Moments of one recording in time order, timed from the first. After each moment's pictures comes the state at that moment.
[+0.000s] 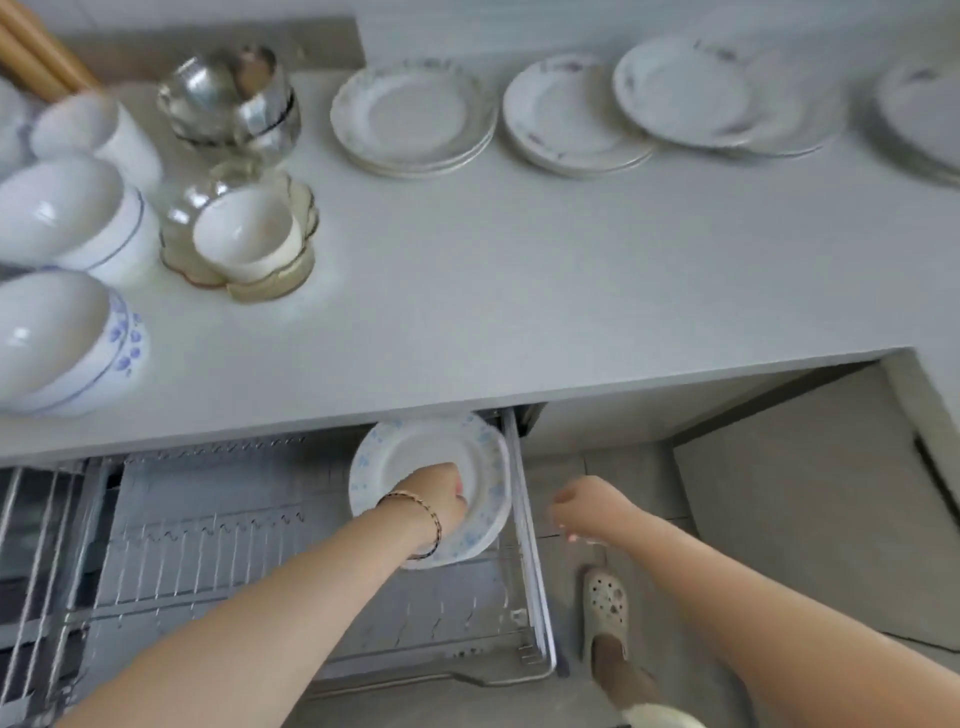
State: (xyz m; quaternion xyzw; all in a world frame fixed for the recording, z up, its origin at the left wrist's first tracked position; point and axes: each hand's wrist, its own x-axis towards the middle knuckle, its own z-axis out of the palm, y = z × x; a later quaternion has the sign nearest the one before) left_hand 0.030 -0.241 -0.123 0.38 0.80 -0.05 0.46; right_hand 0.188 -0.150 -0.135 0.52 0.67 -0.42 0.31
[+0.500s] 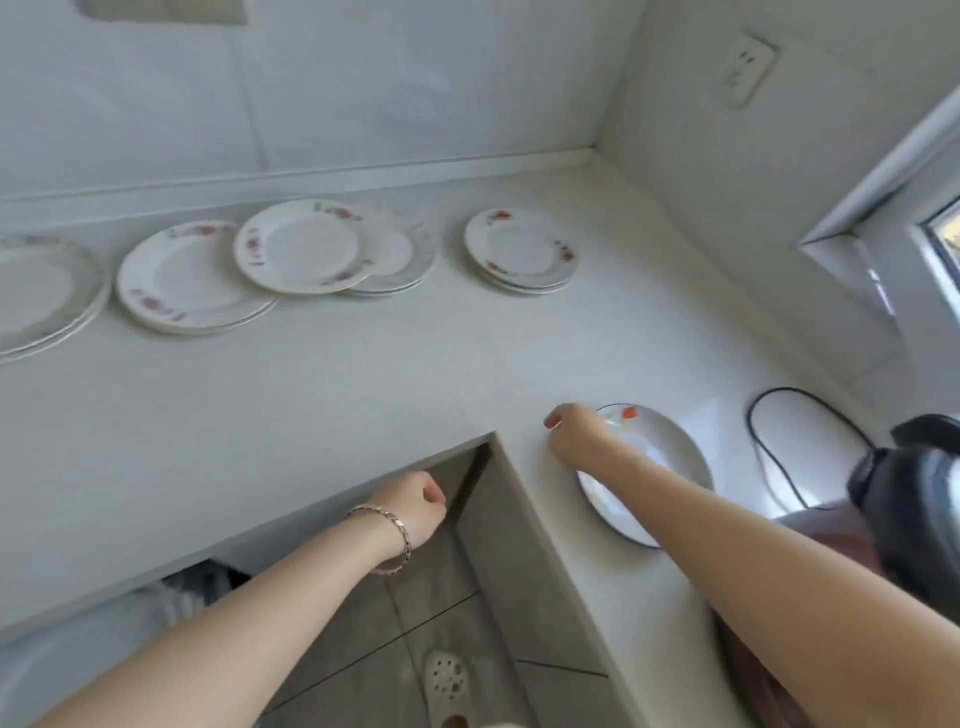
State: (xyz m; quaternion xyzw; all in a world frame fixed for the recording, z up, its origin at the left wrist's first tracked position) left_hand 0.311 -0.001 -0.025 0.45 0.74 0.10 0.49; right_hand 0.489 0.104 0.014 0.69 0.66 -0.28 0.08
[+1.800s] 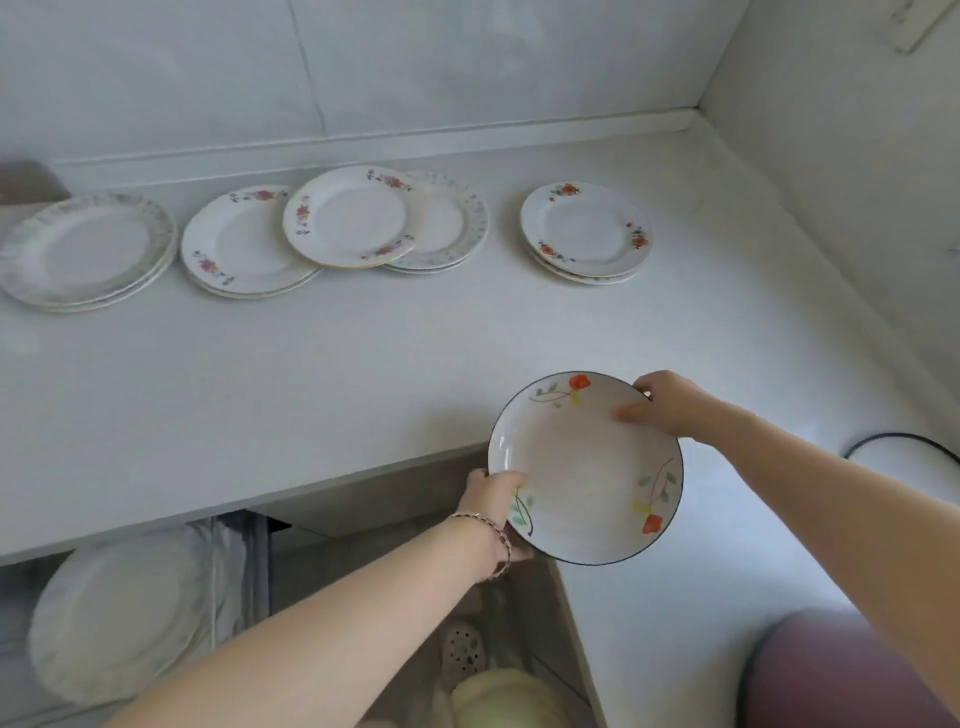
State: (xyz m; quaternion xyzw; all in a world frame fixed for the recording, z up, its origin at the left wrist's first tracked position) left_hand 0.412 0.050 -0.010 -0.07 0.63 0.37 0.67; right_hand 0.557 0.211 0.016 0.61 0.70 -0.35 0.13
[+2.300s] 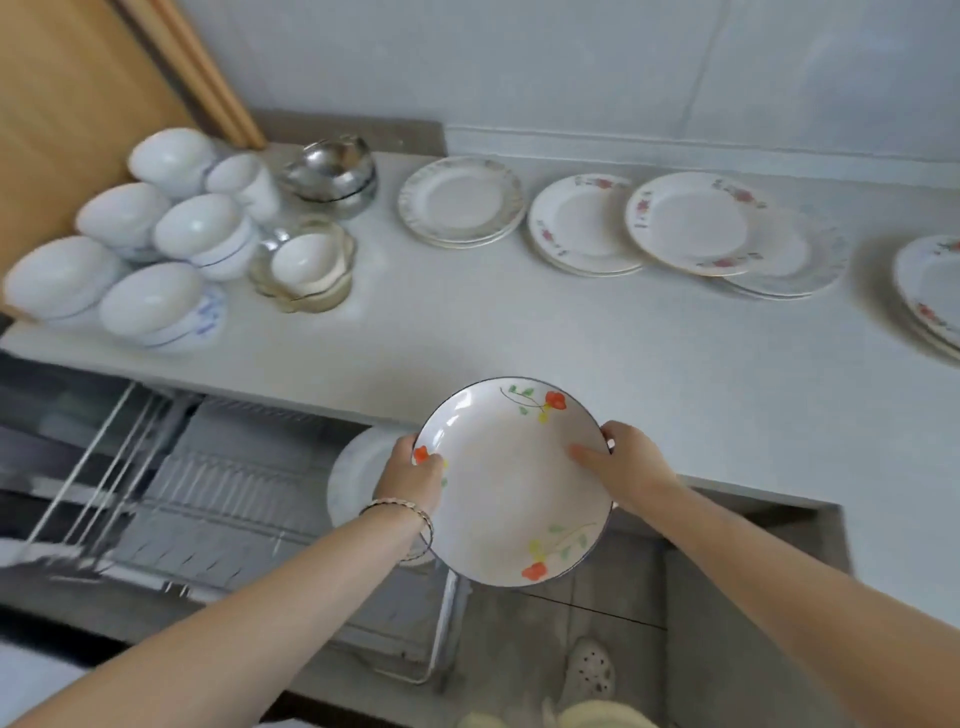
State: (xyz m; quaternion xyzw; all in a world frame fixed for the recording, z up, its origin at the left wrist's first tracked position) left_hand 0.145 -0.170 -0.005 -0.04 0.86 0.37 0.34; right_hand 0.264 -0.008 -0.006 0.45 0.76 -0.46 0.11
